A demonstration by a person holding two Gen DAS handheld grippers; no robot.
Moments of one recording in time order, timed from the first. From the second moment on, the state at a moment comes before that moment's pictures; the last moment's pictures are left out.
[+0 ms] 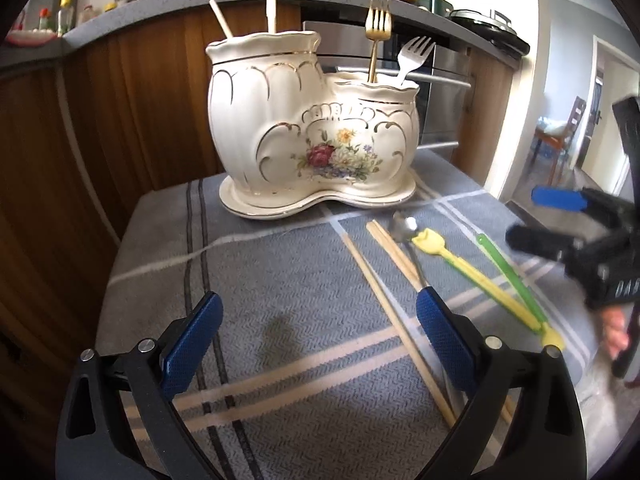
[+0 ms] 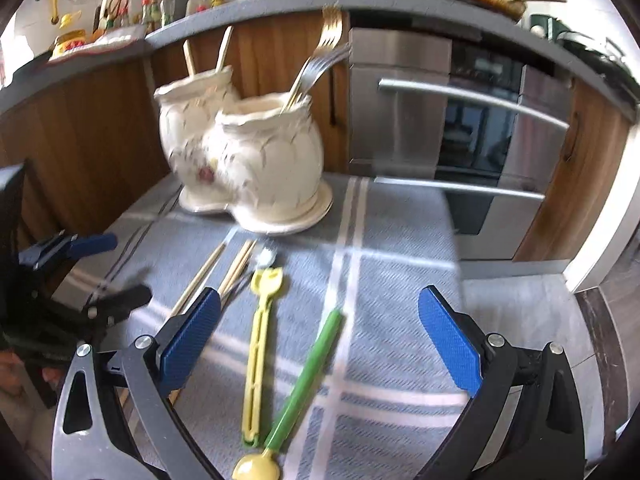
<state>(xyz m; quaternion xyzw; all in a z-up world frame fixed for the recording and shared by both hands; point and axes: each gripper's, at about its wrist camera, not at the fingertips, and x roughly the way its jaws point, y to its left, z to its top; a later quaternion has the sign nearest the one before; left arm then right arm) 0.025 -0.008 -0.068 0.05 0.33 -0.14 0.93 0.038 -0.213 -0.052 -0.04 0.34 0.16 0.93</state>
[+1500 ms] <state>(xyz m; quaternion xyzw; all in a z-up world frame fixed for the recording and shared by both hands) 0.022 -0.024 -0.080 0.15 0.40 -0.20 0.88 0.042 -0.177 -0.080 -0.10 0.41 0.21 0.88</state>
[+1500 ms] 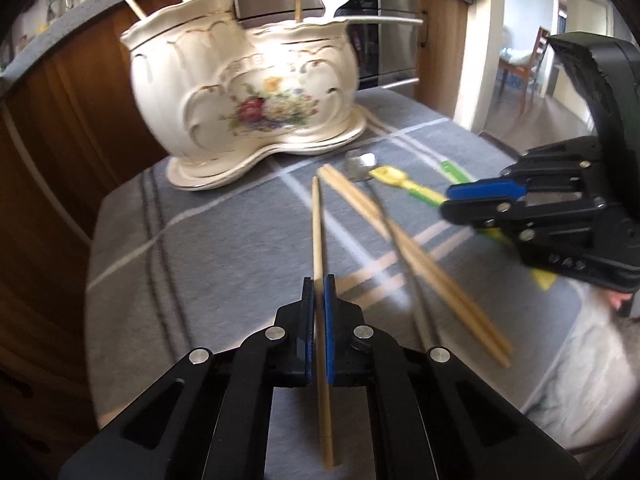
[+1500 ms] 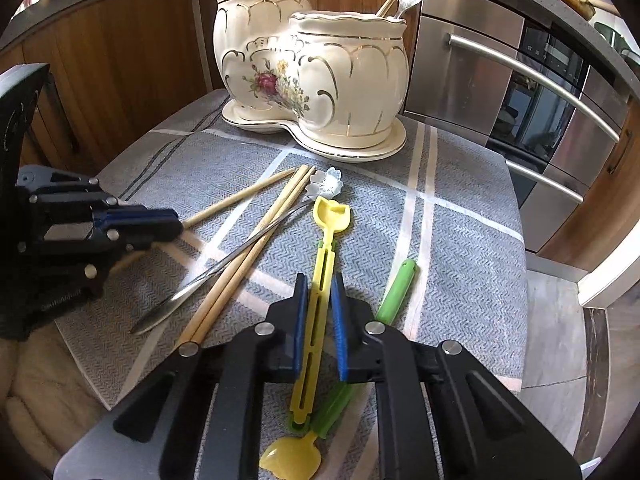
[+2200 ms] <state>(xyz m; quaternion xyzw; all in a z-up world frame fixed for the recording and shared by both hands) 0.027 -0.020 -0.075 0.12 0.39 -0.19 0.89 0.047 -0.182 -0.068 -0.08 0.39 0.19 0.90</state>
